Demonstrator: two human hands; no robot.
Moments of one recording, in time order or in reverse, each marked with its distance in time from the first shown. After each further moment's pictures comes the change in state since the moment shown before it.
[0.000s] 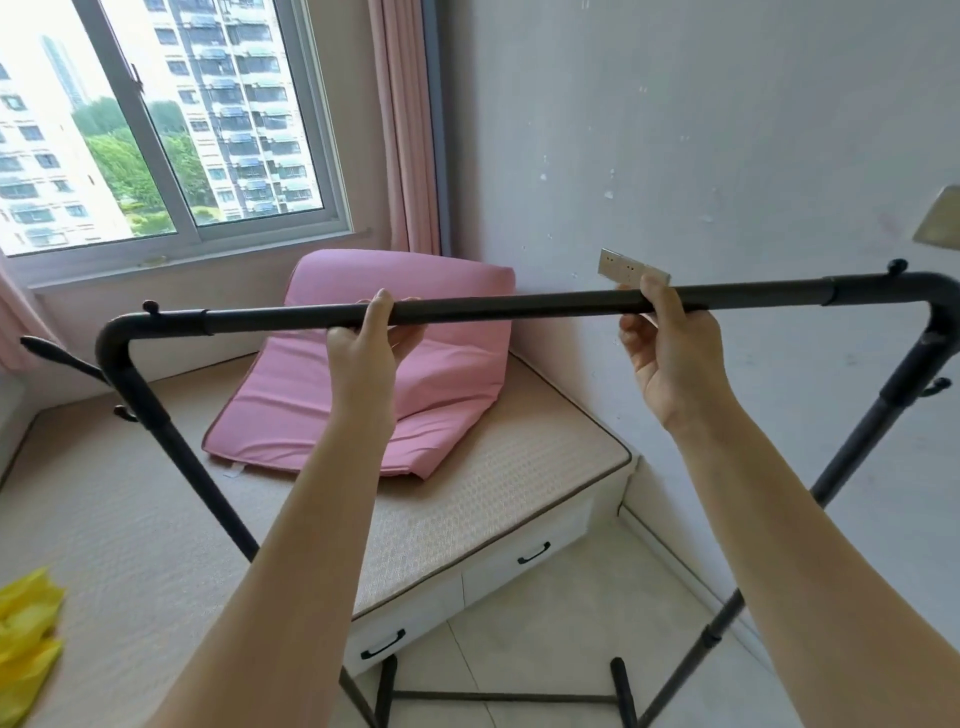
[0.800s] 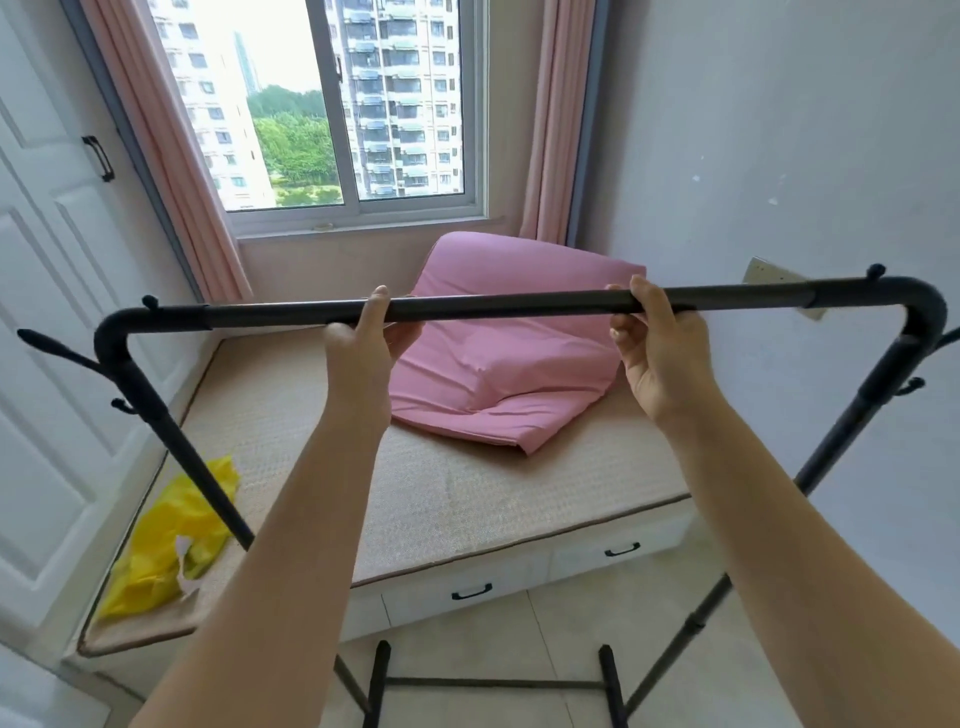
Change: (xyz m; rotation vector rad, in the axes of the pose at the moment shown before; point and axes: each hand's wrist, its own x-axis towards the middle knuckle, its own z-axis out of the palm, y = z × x) left_hand -0.037 0.120 -0.187 0.038 0.244 0.089; right_hand -0.119 0.077 0.135 0.040 -0.249 0.152
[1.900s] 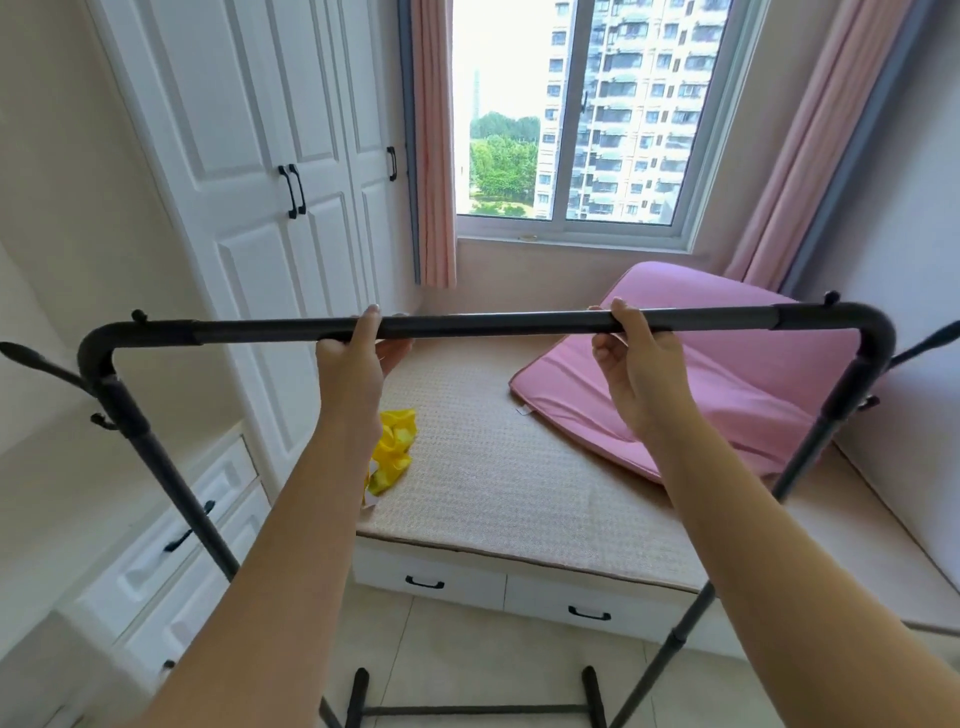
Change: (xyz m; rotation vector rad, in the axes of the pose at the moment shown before) left_hand -0.061 0.130 -0.207 0.071 0.404 0.184; right_hand -0.113 0.098 0.167 0.079 -0.359 0.229
